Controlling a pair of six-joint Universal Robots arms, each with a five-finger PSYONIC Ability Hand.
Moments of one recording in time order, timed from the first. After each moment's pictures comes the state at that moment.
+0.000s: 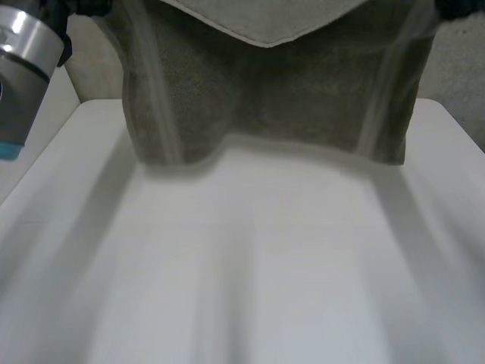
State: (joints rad) left arm 4.50 -1.88 -1.22 3.71 -1.21 3.21; right arm 1.70 -1.28 1.07 -0.11 1.24 2.85; left_hand 1.30 1.34 0.23 0.23 1.16; right_hand 1.32 1.32 0.22 0.25 1.17
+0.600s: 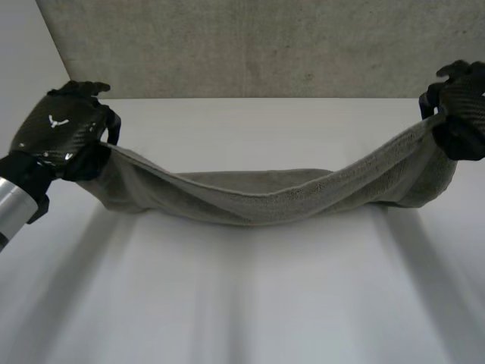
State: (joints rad) left arm 4.71 -1.44 -1.95 3.50 -0.97 3.36; right arm 1.50 -1.73 1.76 -0.06 1.00 2.82; left_hand 1.30 1.35 0.23 0.23 1.16; right_hand 1.33 1.32 0.22 0.25 1.17
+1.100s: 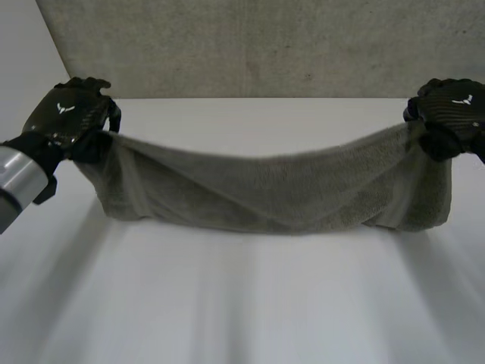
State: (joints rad) left arm 4.67 -1.68 -1.72 3.43 -1.05 3.36; right arm 1.58 -1.45 1.51 0.10 1.10 2.69; left_hand 1.30 1.35 0.23 0.23 1.16; right_hand 1.33 1.32 0.22 0.25 1.17
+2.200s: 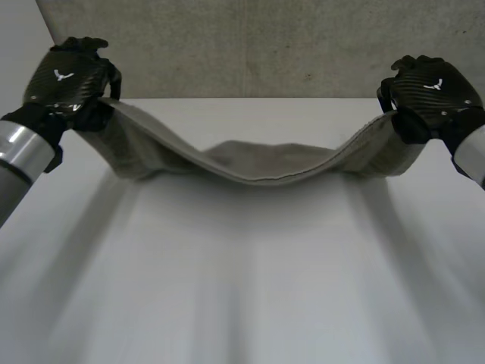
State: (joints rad) left arm 4.63 -1.68 -1.69 3.60 -1.07 3.30; right arm 1.67 -1.43 1.56 -0.17 1.08 2.74; left_hand 1.29 1.35 0.23 0.23 1.16; right_hand 1.33 1.32 0.22 0.25 1.17
